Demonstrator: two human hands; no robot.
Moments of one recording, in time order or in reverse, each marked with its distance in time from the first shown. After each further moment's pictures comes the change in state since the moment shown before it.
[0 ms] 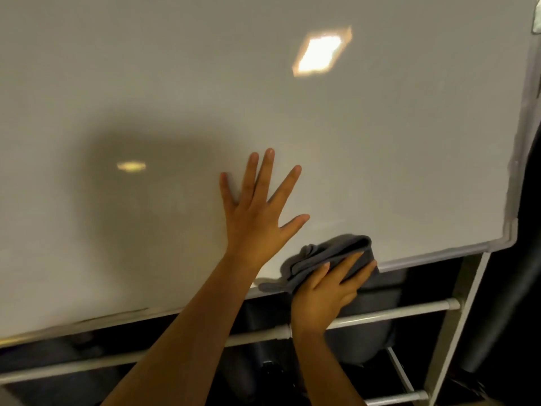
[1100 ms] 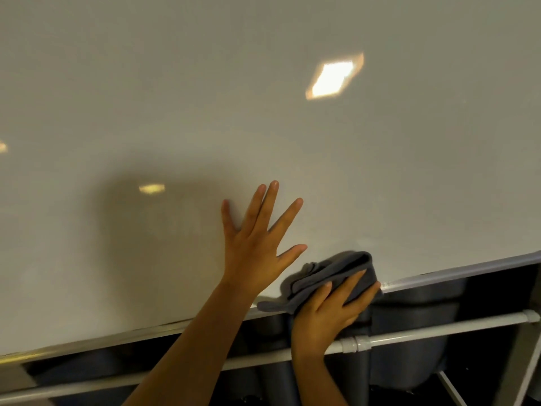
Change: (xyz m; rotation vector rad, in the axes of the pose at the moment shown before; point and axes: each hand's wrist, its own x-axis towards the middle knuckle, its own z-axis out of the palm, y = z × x) left_hand -0.070 -0.127 -0.014 0.082 0.000 0.083; right_hand -0.117 -0.040 0.066 0.124 -0.017 0.040
